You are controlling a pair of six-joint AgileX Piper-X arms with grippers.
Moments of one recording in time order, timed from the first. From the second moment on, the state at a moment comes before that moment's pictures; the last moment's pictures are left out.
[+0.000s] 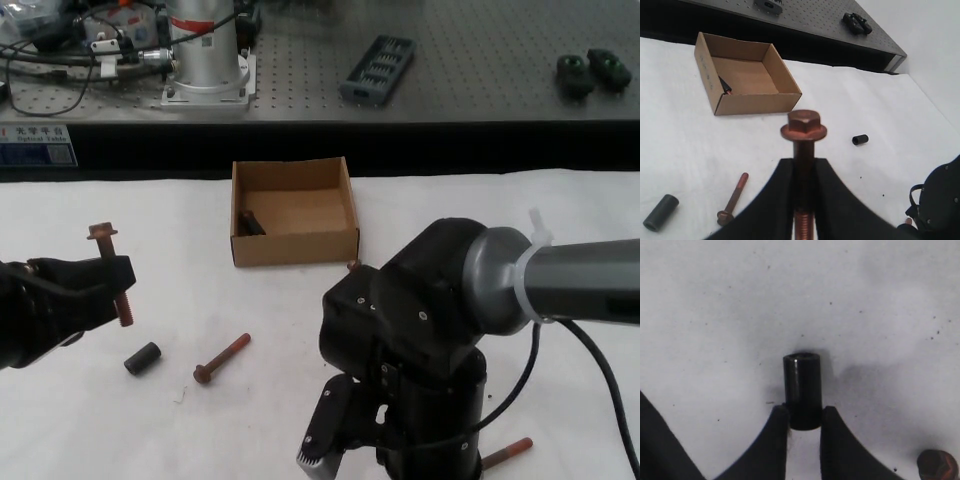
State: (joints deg) left arm -11.7 48.2 -24.2 2.3 23.4 -22.1; right arm 55.1 104.3 -64.1 64.8 -3.8 -22.8
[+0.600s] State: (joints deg) left arm -11.7 48.2 -24.2 2.3 23.4 -22.1; right arm 55.2 104.3 -64.1 51.2 -2.2 -22.8
